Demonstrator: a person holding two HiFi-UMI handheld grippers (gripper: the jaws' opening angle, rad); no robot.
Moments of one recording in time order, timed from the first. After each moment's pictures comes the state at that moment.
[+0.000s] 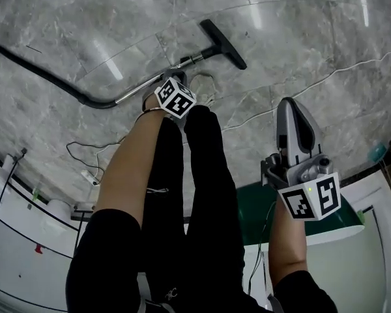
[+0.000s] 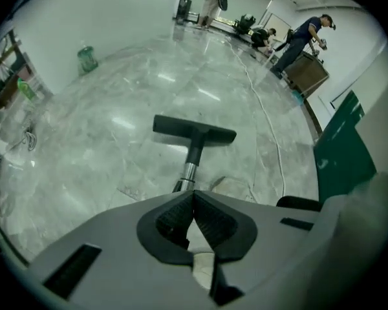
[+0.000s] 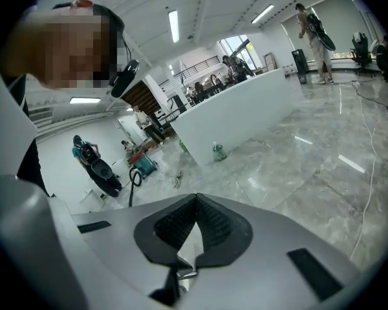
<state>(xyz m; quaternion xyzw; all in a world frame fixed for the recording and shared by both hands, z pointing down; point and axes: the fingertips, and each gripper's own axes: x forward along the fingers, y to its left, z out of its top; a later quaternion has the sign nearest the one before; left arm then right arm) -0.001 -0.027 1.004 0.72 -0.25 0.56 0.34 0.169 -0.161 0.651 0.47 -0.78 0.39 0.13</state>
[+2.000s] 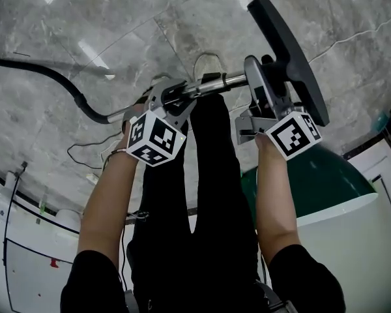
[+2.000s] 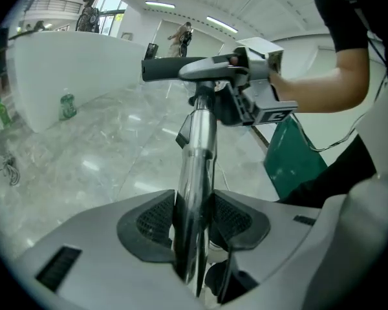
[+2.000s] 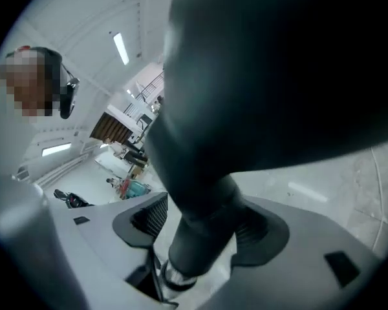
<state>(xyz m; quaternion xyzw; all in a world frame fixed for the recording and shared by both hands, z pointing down) -0.018 0.006 0.817 0.86 -0.14 0.39 0.29 0.099 -0.122 0.750 0.52 -0.68 0.51 0.02</state>
